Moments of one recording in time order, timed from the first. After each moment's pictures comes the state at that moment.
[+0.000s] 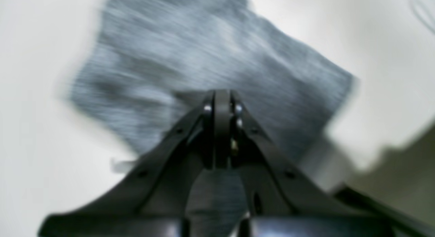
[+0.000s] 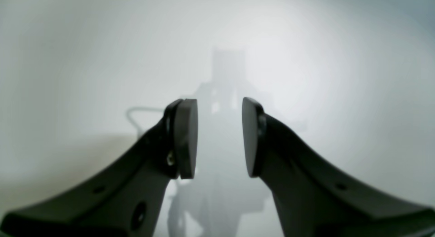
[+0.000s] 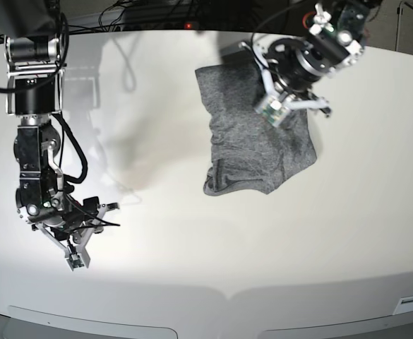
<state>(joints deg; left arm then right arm) 21.0 -14.1 23.3 112.5 -4.6 -14.5 42.3 20.9 20.8 -1.4 75.5 10.5 18.3 -49.5</state>
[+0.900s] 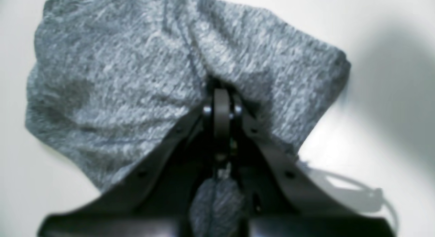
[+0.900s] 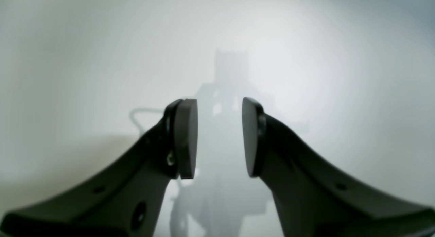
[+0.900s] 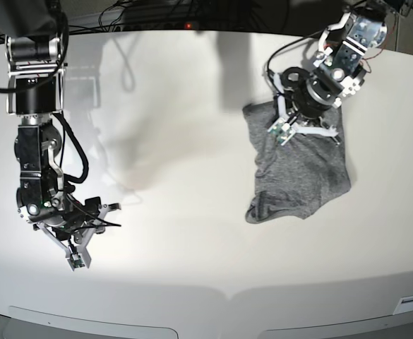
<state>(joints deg) 9.8 -22.6 26.8 93.5 4.1 -14.7 34.8 20.7 20.5 -1.3 75.6 10.7 18.3 -49.3</state>
